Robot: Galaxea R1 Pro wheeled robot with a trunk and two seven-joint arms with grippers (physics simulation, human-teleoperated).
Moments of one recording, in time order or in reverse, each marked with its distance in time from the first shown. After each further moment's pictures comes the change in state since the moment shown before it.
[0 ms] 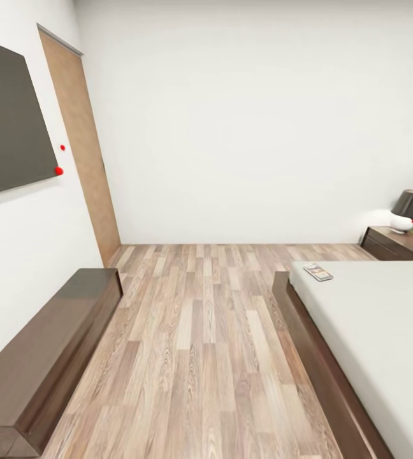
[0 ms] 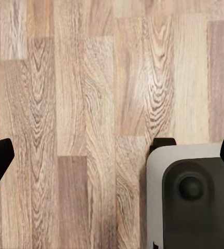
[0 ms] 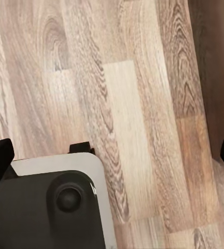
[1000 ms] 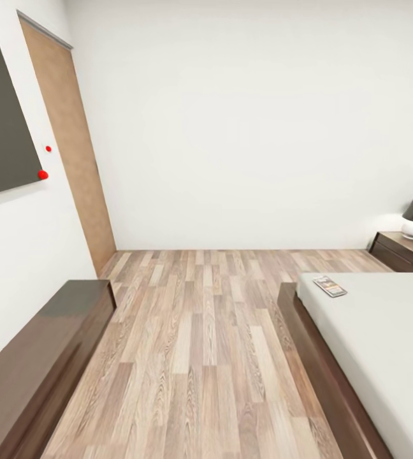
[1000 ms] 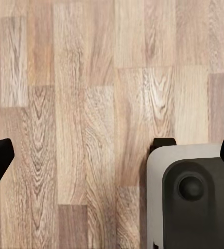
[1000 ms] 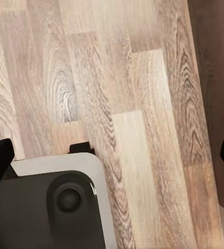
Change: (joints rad) left arm 0.000 0.000 0.000 0.000 0.000 0.000 0.000; right arm 0.000 0.000 0.000 0.000 0.000 0.000 0.000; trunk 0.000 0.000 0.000
